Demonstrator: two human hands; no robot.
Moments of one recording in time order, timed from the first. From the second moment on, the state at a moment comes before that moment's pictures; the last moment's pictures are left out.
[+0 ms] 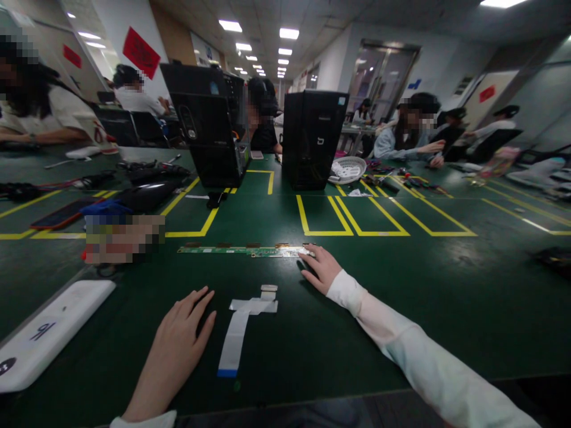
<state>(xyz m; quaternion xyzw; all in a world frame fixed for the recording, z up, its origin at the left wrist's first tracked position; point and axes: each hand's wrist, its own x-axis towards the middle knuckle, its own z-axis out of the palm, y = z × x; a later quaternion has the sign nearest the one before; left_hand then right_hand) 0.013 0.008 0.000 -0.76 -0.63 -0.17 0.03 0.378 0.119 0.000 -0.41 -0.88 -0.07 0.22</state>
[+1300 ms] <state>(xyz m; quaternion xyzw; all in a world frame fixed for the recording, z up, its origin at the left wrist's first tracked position) 0.063 0.011 0.058 -0.90 -0.42 -0.13 -0.07 0.340 0.111 -0.007 -0.37 -0.91 0.00 0.18</state>
